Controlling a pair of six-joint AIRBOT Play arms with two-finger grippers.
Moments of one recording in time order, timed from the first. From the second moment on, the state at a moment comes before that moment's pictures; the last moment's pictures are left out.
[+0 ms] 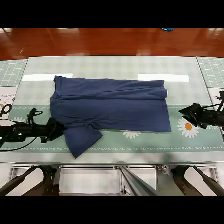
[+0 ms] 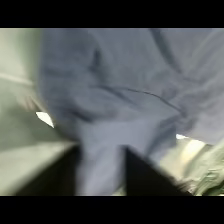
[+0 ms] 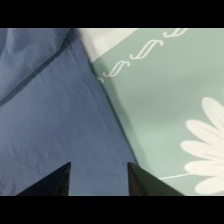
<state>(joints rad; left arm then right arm) 0.42 -1.12 0.37 0.79 -1.11 -1.29 -0.63 -1.01 0.59 -0.80 1.11 1.22</state>
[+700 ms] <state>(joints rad) 0.39 -1.14 0.44 0.79 -1.15 -1.24 -0.59 -1.08 0.51 -1.03 1.22 1.35</state>
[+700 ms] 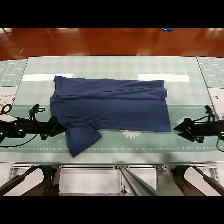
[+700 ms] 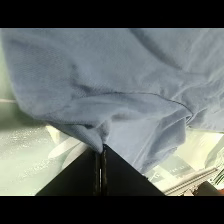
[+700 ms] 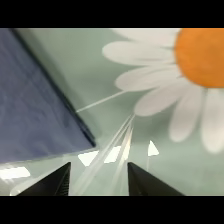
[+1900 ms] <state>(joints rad) 0.34 -1.36 0.96 0.71 -1.12 -1.22 -0.36 -1.39 0.96 -0.79 1.20 1.19</state>
